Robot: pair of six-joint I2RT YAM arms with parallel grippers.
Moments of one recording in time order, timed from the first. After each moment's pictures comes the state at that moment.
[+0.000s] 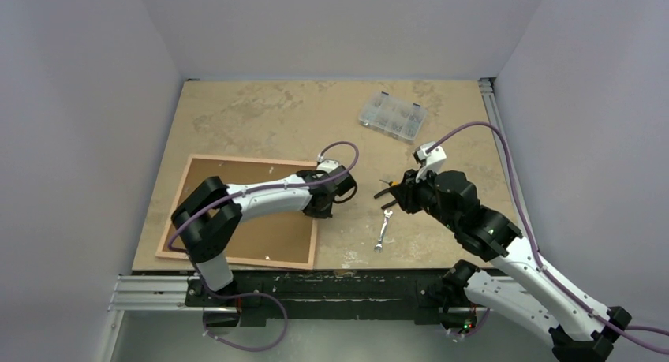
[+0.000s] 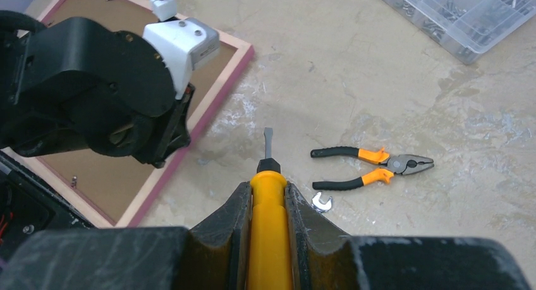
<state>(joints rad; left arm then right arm) -0.94 1.69 1.06 -0.68 -0.40 -0.74 0.74 0.69 0.78 -0.49 0.16 0.30</state>
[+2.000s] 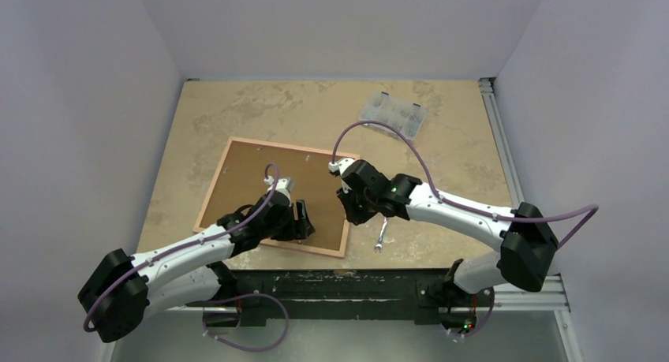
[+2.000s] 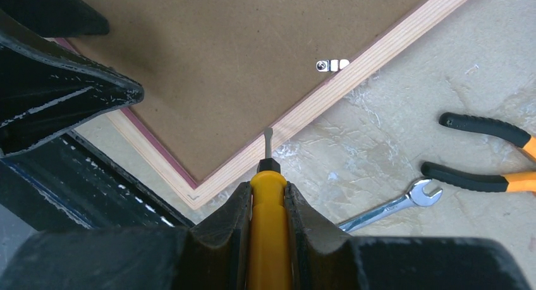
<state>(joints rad) -0.79 1.00 0.43 -0.26 -0.05 -0.81 0.95 1.41 1.02 -0.59 0.04 0.29</state>
